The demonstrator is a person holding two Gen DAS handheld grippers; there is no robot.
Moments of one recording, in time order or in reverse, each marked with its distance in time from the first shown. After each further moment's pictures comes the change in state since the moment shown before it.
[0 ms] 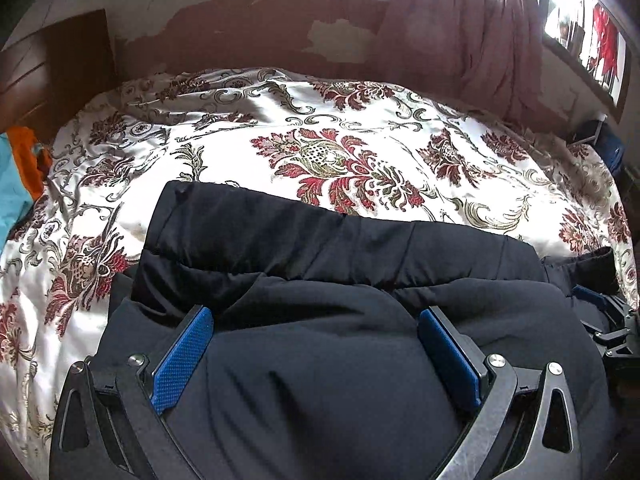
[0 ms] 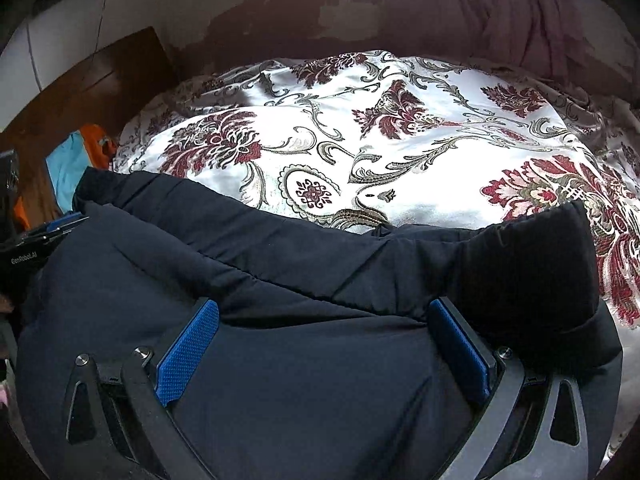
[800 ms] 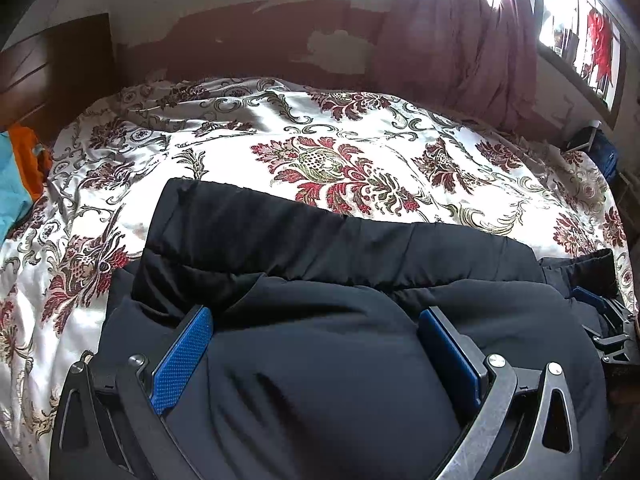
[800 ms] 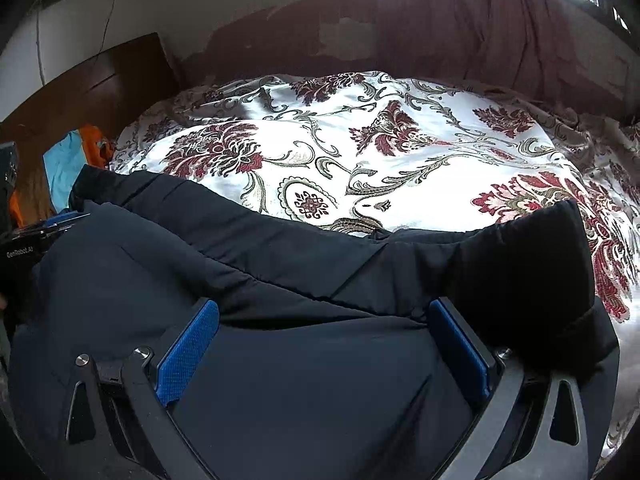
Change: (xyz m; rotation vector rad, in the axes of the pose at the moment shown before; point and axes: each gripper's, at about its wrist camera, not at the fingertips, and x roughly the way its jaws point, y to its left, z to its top) left arm -0.006 0.002 -0.007 -0.007 -0.041 -0.016; right arm -0.012 0.009 -0.008 -0.037 -0.073 -0.061
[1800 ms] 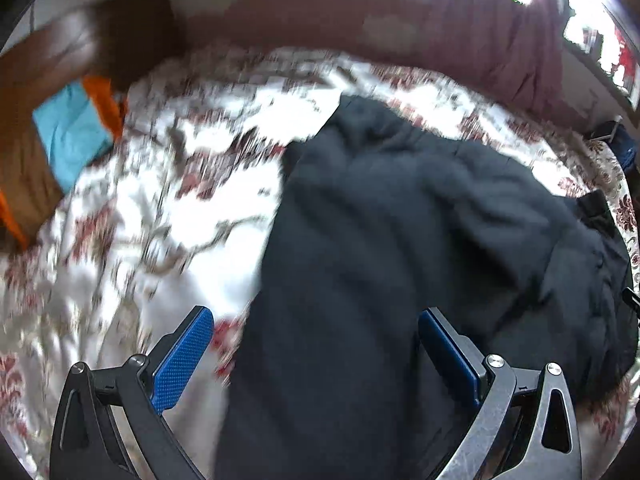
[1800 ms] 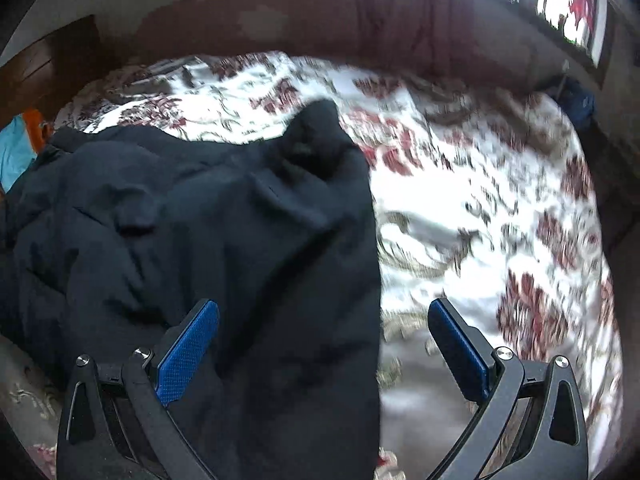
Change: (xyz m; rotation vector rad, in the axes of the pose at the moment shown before) left arm -0.122 0.075 -0.088 -0.077 0.156 0.120; right arm -0.155 -0.045 -0.069 0.091 0.141 -0.317
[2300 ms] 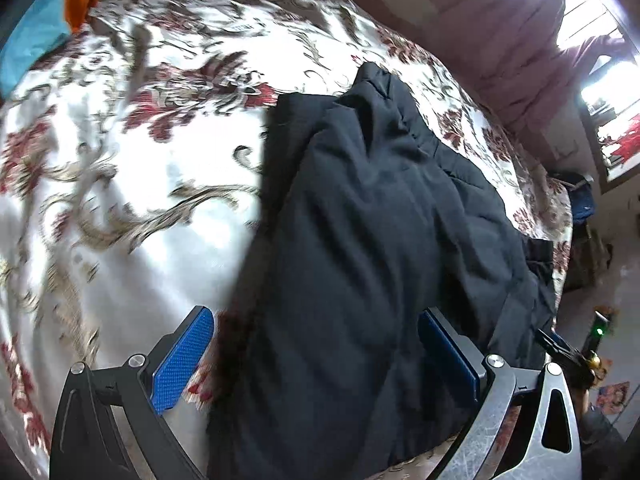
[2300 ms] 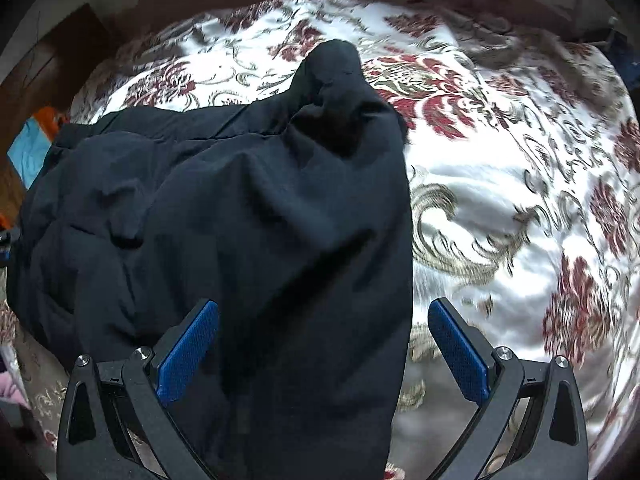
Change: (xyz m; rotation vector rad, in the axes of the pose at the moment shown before) left arm 0.046 0.041 0.048 -0.206 0.270 -0.350; right arm 0.059 -0.007 0.041 -0.003 0.246 0.178
